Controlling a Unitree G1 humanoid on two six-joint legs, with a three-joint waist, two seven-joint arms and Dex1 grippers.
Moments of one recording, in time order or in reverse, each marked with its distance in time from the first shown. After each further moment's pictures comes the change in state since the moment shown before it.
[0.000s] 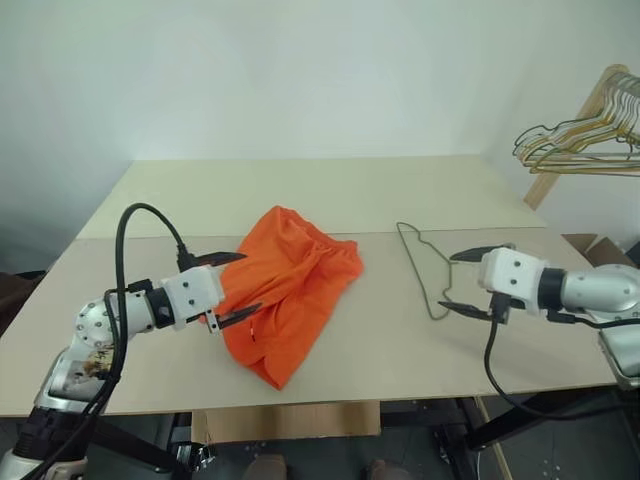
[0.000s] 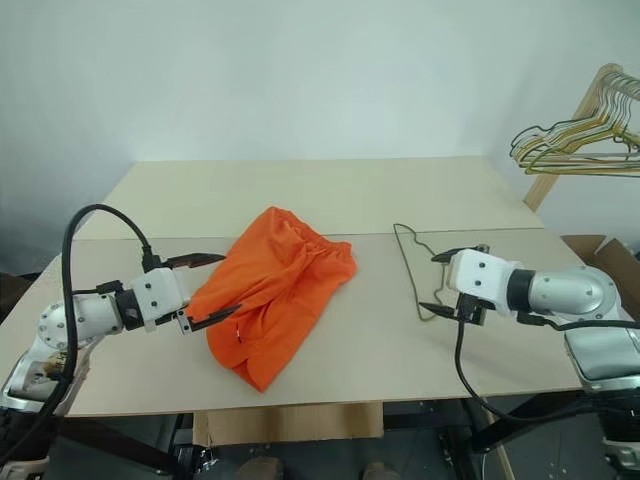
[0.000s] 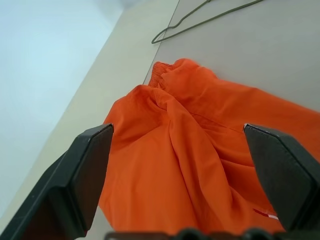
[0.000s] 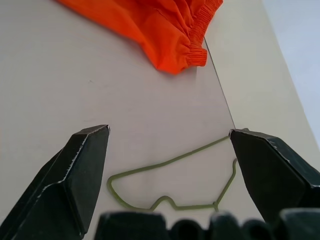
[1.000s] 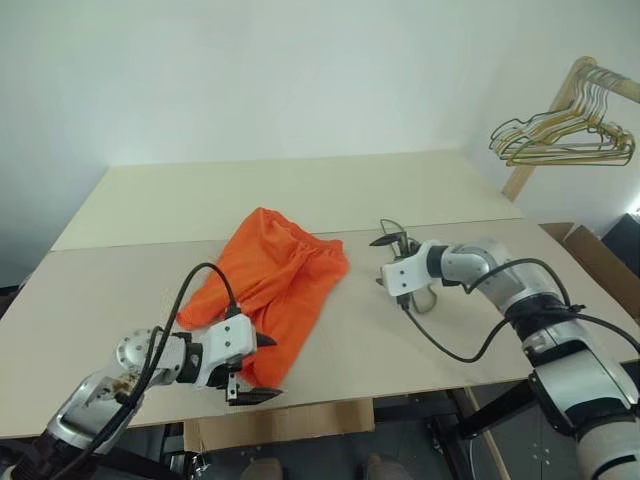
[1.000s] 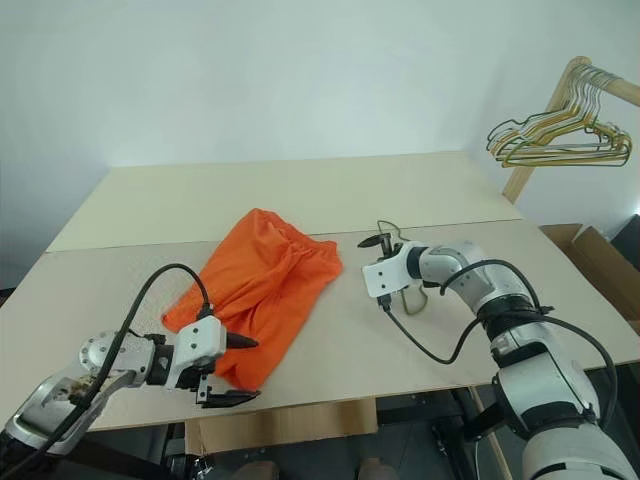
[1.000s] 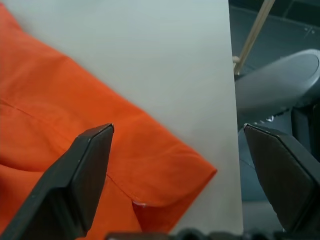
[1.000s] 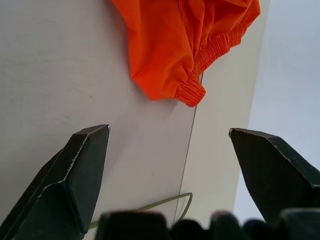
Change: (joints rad) left arm 0.110 0.100 -0.243 -0.237 -0.088 0.507 -0.166; right arm -0.565 0.335 0.444 0.802 -0.631 -0.689 -0.385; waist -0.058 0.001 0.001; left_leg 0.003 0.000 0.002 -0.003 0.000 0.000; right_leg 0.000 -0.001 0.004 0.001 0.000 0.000
